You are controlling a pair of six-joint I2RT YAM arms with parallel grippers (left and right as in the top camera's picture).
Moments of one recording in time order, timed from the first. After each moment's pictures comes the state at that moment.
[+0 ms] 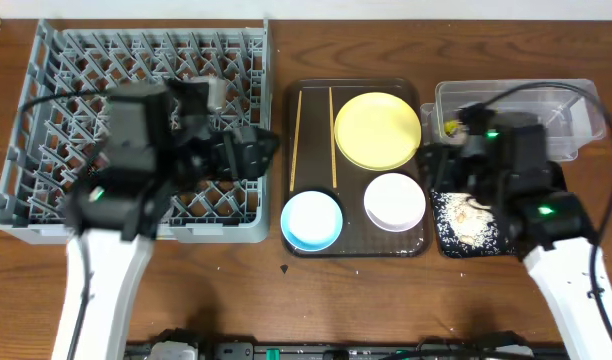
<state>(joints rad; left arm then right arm) -0.14 1.22 1.32 -0.92 0.51 -0.28 0.16 1.16 1.00 -0.63 -0.26 0.35</state>
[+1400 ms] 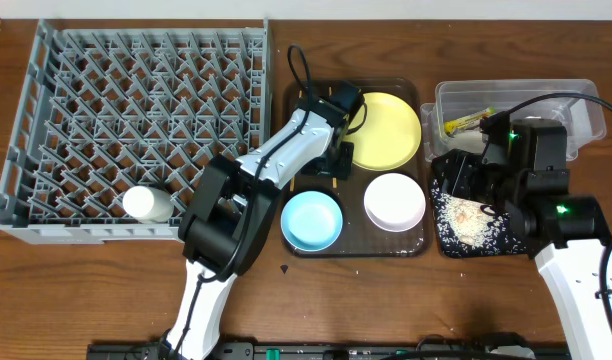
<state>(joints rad) -0.57 2.22 1.69 -0.92 0.07 -0.39 0.08 1.16 1.01 -0.75 -0.30 0.38</state>
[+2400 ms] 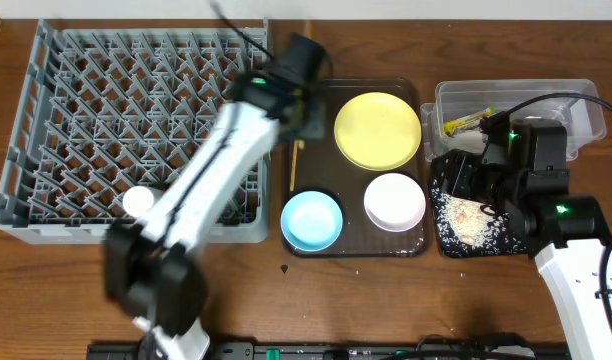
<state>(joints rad) -0.44 1.82 1.70 -1.03 -0.02 -0.40 0.08 1.16 1.01 -0.75 -0.30 0.38</state>
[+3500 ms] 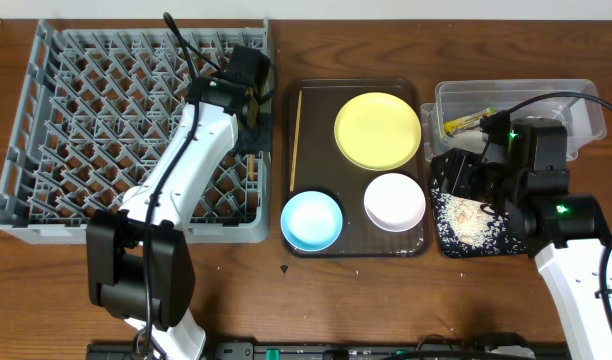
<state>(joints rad) -0.28 1.83 1.51 -1.01 -0.10 -0.25 0.08 1.16 1.01 -0.74 -0.30 0.38</state>
